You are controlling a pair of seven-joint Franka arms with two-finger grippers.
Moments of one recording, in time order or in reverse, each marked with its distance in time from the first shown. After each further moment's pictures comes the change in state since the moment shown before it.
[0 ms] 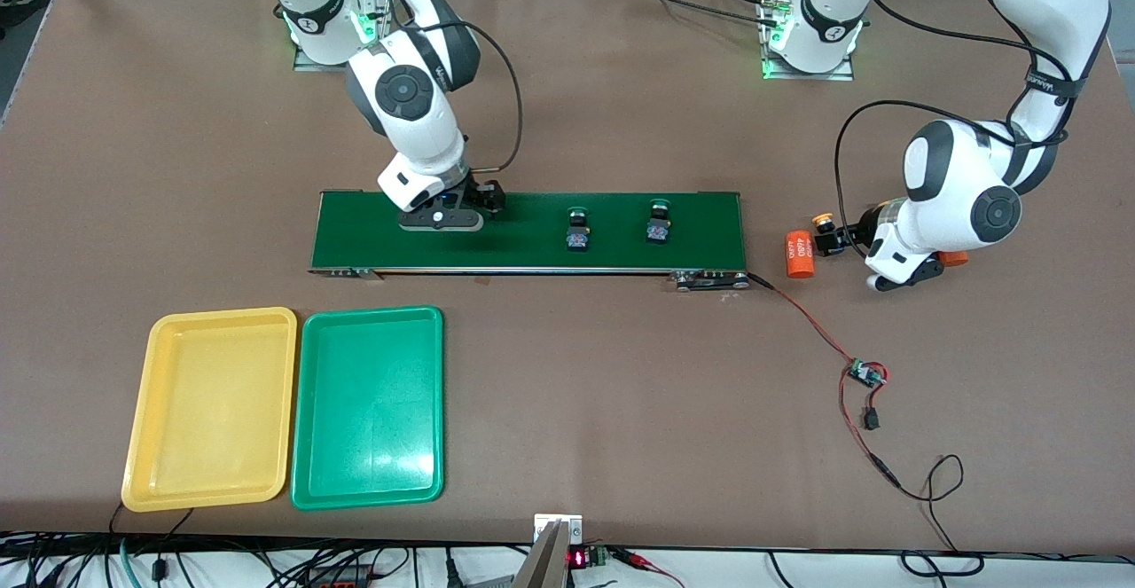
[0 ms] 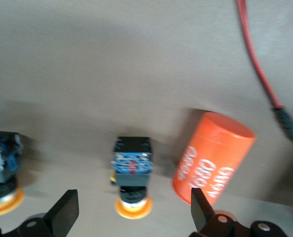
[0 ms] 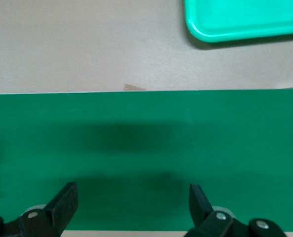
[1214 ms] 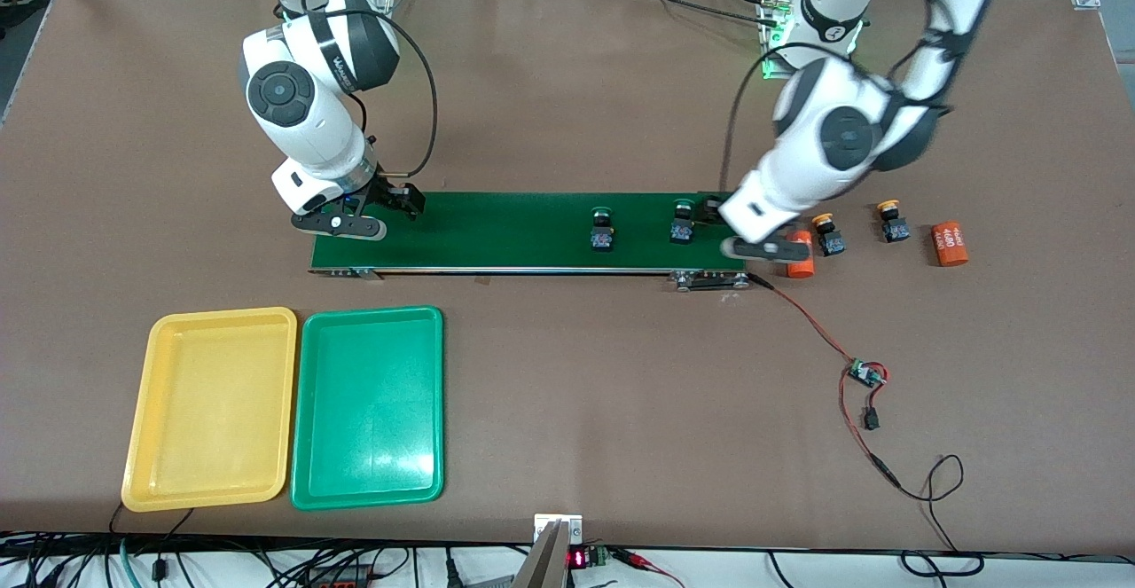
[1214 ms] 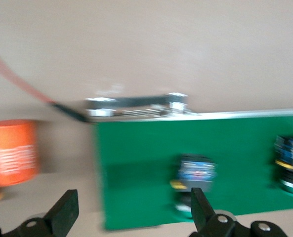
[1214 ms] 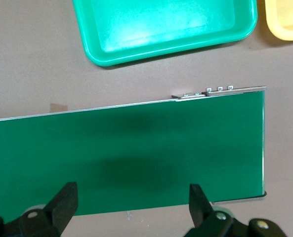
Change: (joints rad) left arm -0.336 -0.167 -0.025 0.085 -0.140 0.008 -0.023; right arm -0.205 -0.176 -0.008 -0.057 -0.002 -0.196 -0.105
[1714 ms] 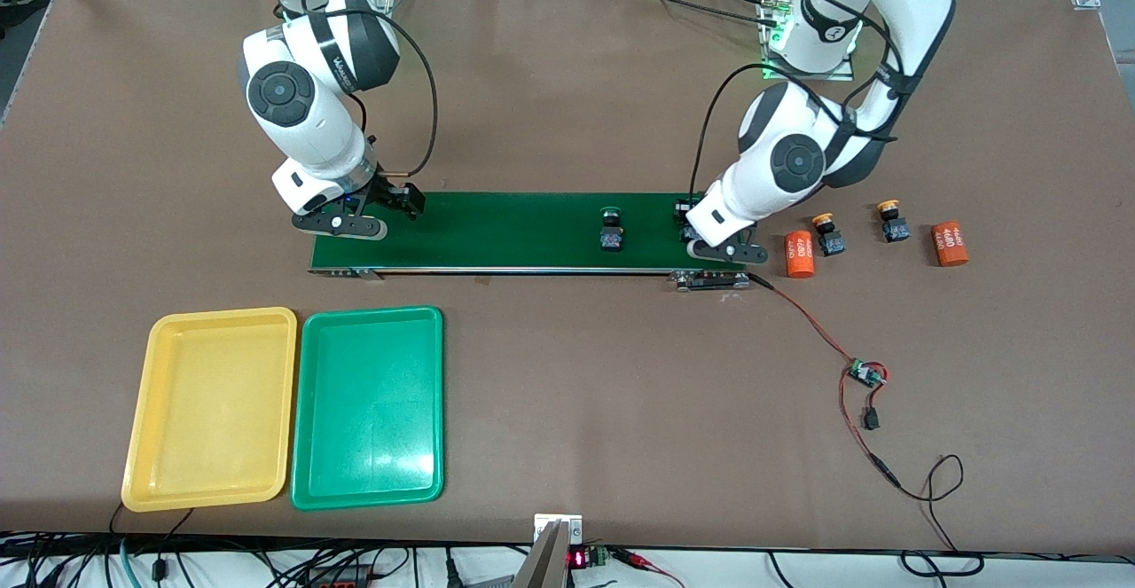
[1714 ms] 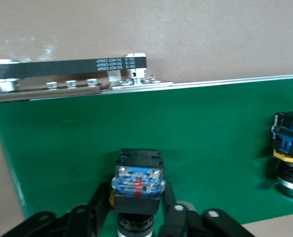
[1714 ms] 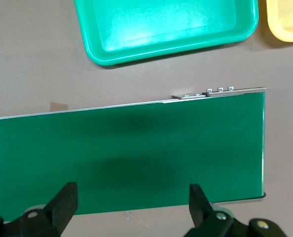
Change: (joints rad) left arm -0.128 0.169 -0.026 -0.022 -0.030 0.153 0.003; right arm 0.000 0.000 0.000 -0.001 0.000 0.000 -0.019
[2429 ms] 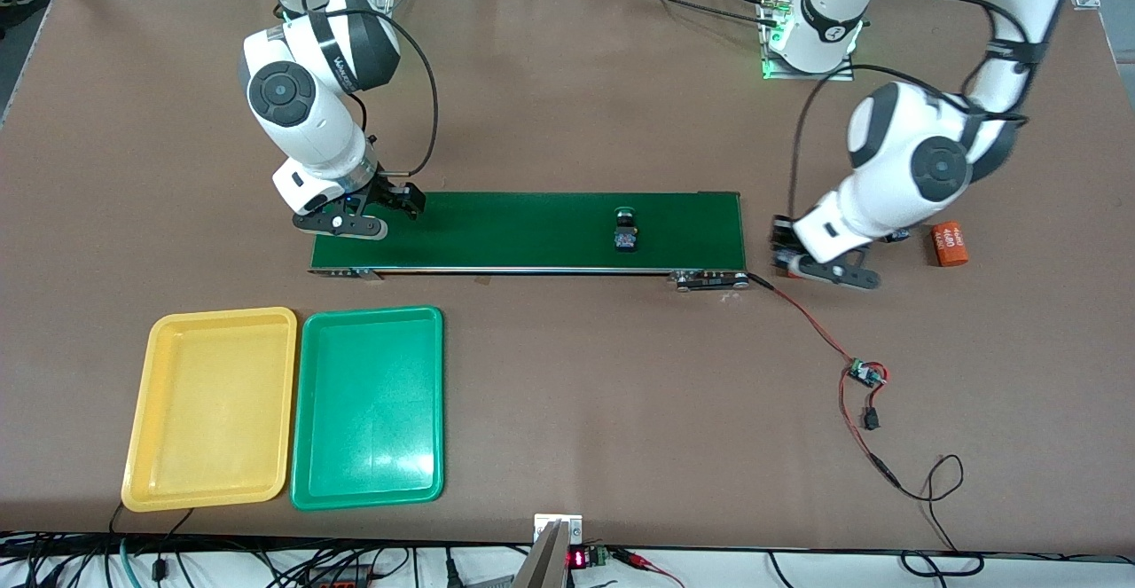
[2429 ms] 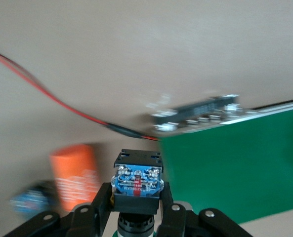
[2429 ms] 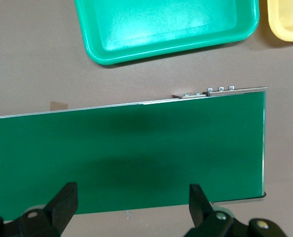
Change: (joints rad) left arm 0.221 -0.120 -0.002 0.013 0.015 -0.133 0.252; right arm 0.000 0.000 0.001 -0.001 0.000 0.000 -0.001
